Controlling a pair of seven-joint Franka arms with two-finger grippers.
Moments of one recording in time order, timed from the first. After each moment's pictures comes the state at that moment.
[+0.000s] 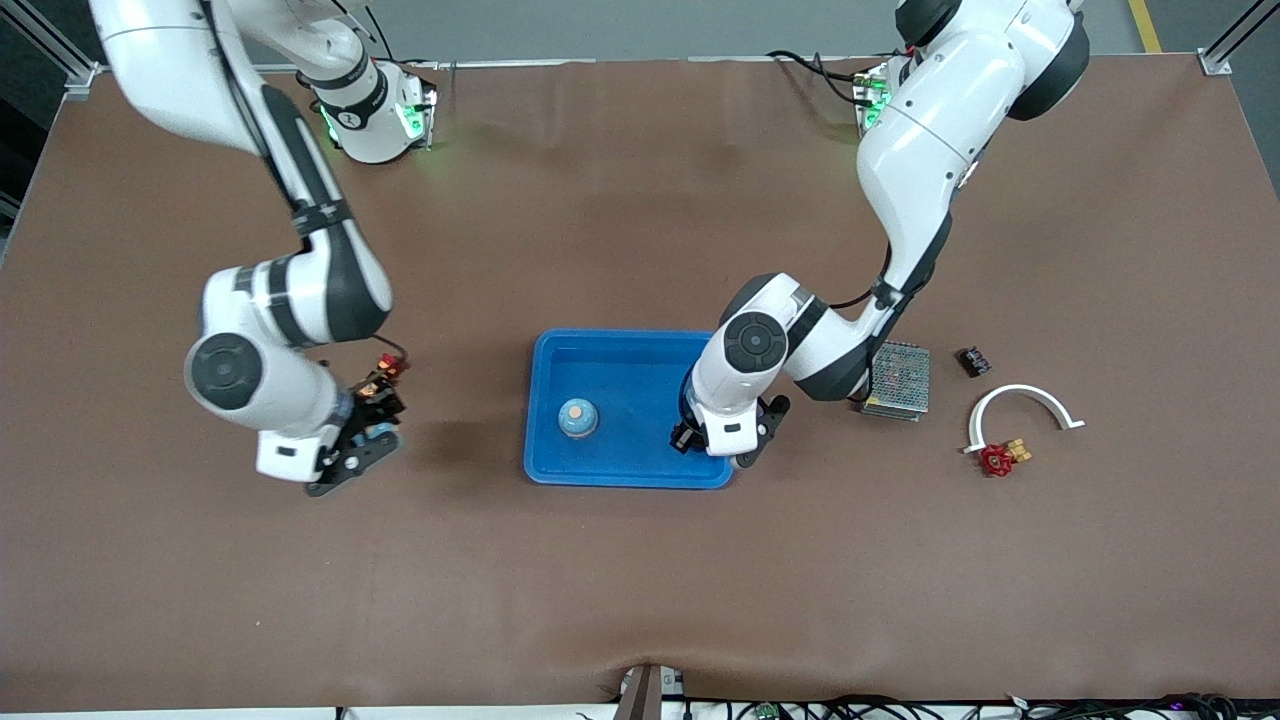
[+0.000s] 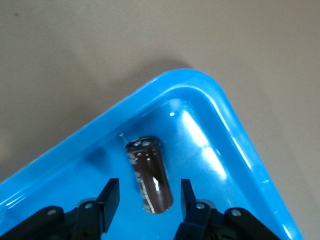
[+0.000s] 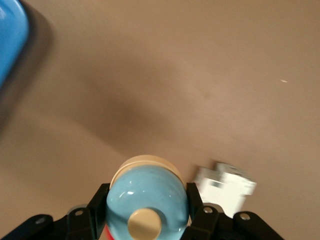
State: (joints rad) left arm -0.36 0.89 -0.34 -1.41 0.21 2.40 -1.65; right arm 0.22 0.50 -0.07 -1.65 0.02 2.07 -0.52
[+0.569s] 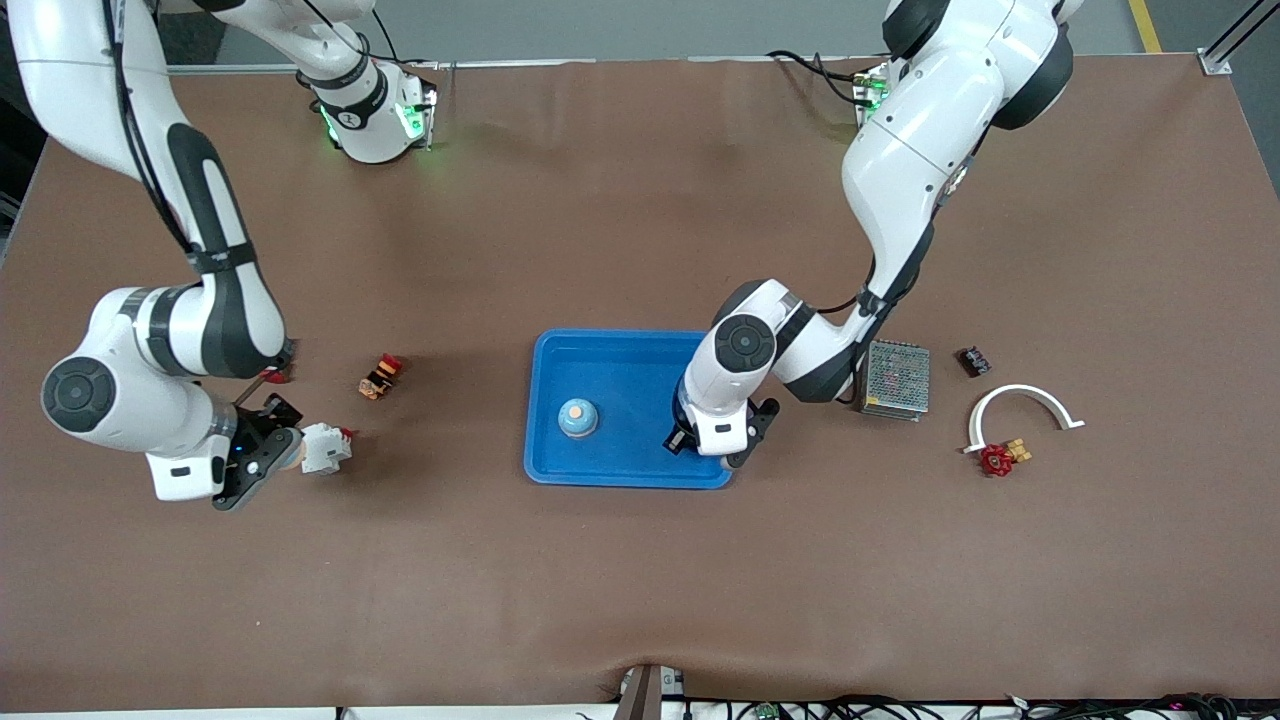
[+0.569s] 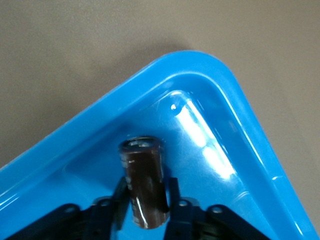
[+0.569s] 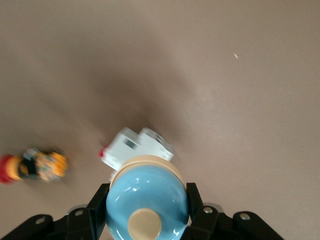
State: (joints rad) left arm -0.39 0.93 -0.31 -1.40 0.21 2.44 -1.66; right arm 0.03 0.55 -0.07 -1.67 0.02 2.17 -1.00
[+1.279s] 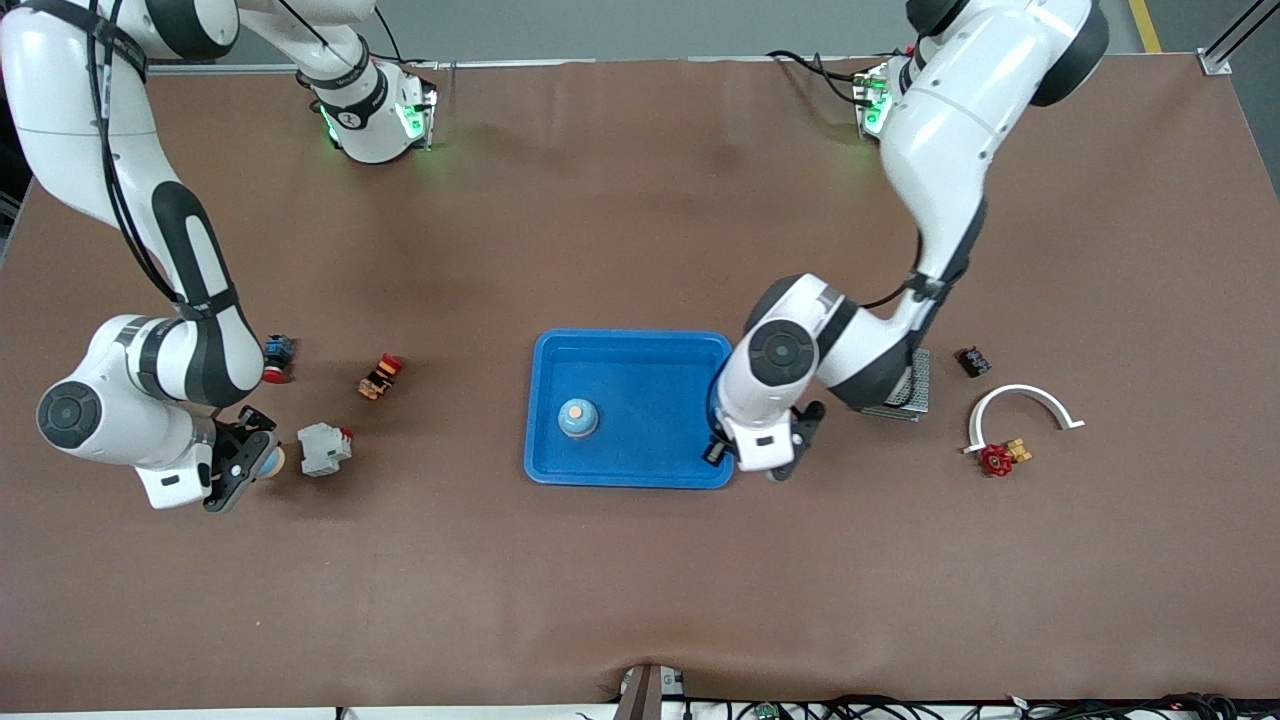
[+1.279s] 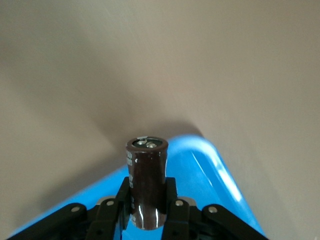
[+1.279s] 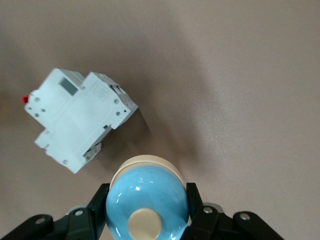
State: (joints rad) left arm -0.31 0.79 -0.31 -1.36 0.21 2.15 -1.63; right arm -0.07 0.68 -0.07 -1.67 0.04 2.30 -1.22
